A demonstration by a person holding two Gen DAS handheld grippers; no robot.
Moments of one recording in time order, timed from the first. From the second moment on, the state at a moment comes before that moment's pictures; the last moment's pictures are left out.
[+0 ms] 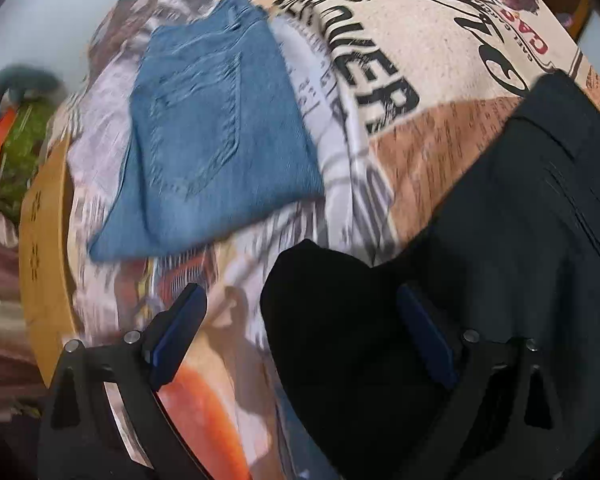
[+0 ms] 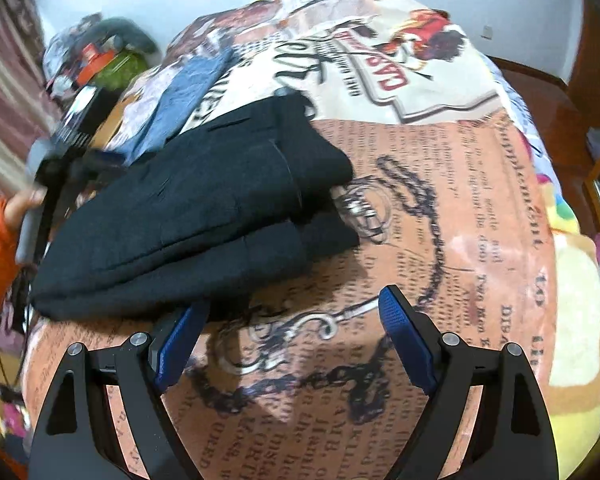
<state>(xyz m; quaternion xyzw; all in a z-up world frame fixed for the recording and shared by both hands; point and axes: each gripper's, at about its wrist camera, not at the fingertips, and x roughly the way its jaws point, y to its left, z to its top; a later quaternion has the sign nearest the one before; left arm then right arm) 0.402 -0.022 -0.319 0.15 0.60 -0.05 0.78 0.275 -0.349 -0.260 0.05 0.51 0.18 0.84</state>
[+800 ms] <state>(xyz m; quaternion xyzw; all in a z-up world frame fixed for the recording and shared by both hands) 0.247 -0.024 -0.257 0.04 0.56 -0.11 0.82 0.226 -0.348 -0.216 0.06 0.45 0.20 0.87</state>
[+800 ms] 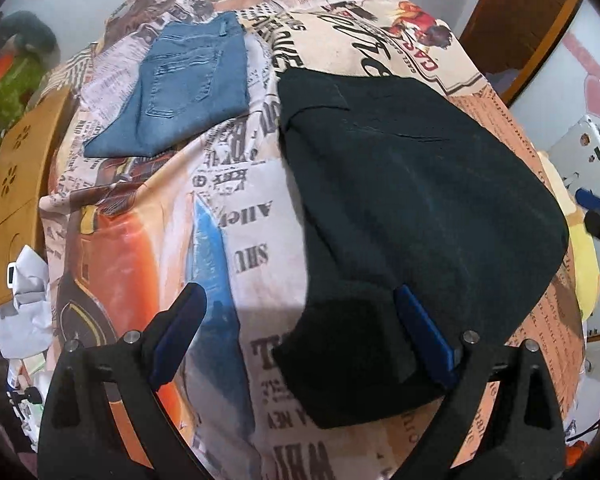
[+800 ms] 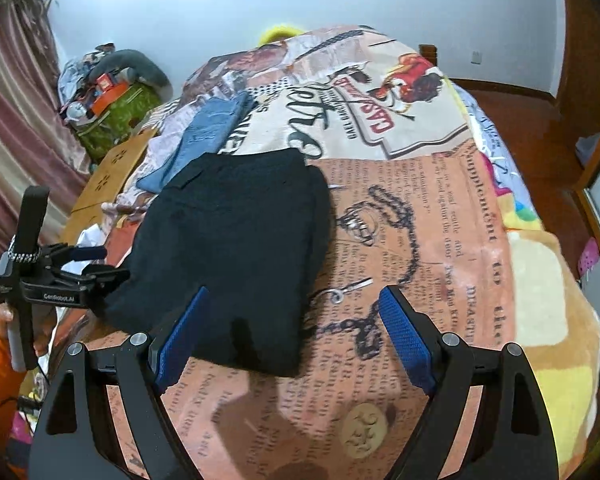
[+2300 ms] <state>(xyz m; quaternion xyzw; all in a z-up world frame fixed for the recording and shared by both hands) 0.362 -0.045 -0.232 0.04 0.51 -0.09 0.85 0.348 -0.312 -0.238 0.02 0.48 0.22 0.85</state>
